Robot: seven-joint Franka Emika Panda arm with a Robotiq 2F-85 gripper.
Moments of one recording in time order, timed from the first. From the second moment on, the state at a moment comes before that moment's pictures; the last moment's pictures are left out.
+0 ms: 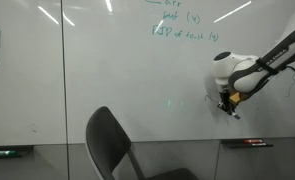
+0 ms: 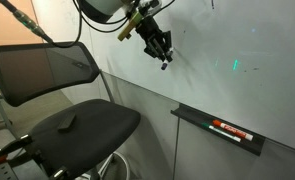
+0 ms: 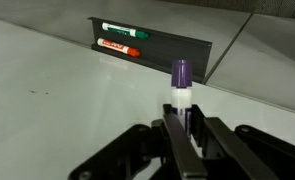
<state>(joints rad) 0.02 0.24 -0.08 -2.00 -0.82 2.32 0.57</state>
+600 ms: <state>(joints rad) -0.02 0.22 -0.14 -1.99 -0.80 2.32 0.63</state>
